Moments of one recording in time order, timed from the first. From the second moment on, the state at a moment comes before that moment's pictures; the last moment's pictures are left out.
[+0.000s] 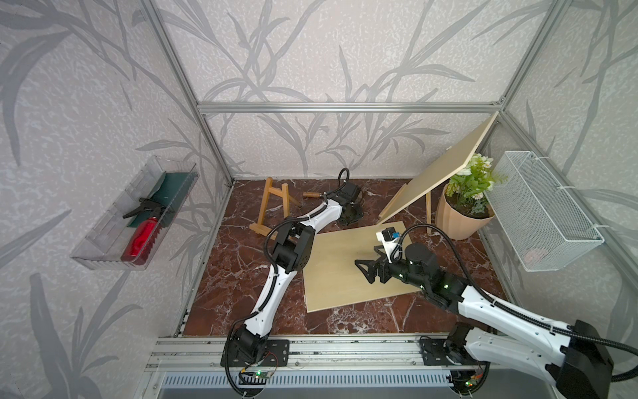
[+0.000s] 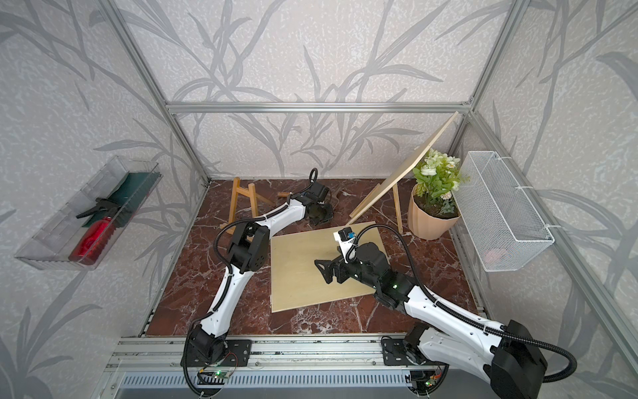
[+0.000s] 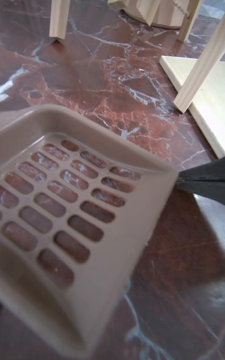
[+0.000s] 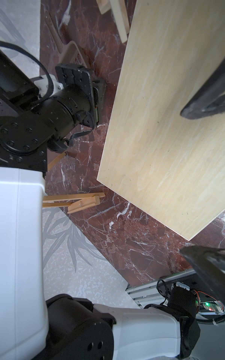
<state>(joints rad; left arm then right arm) -0.55 2.50 2.11 -0.63 0.14 -0.75 0.80 0.99 0.58 0.05 -0.11 0.35</state>
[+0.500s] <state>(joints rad) -0.59 2.52 2.12 -0.60 0.21 -0.73 0.80 0.97 0.57 0.05 -0.11 0.35</state>
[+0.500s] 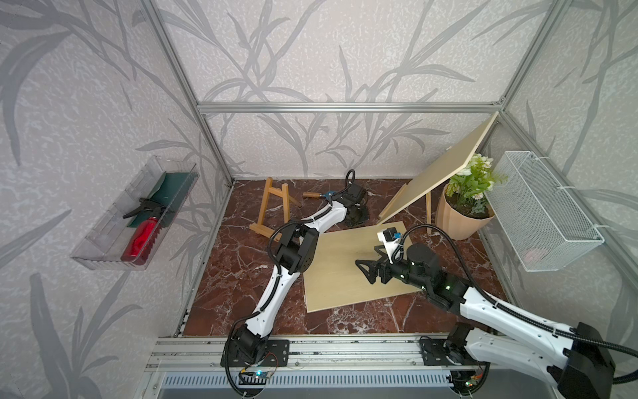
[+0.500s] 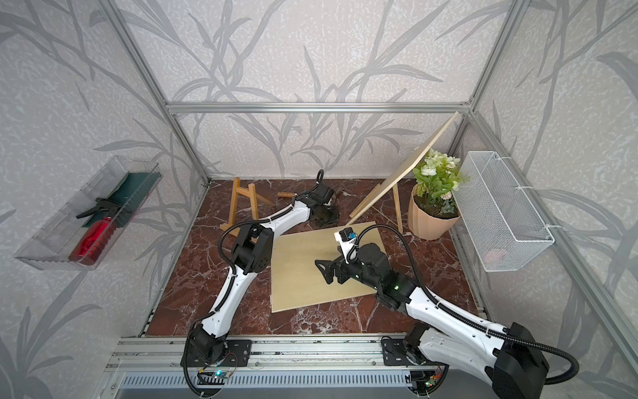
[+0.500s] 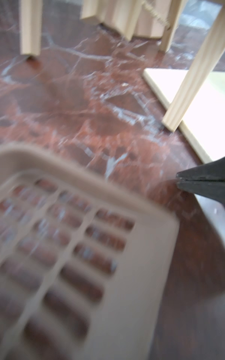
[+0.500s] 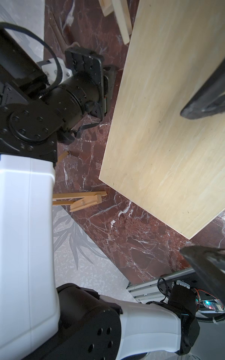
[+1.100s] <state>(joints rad) -0.63 2.38 1.81 -0.35 0.28 -0.79 0.80 0.95 0.57 0.05 -0.10 0.35</state>
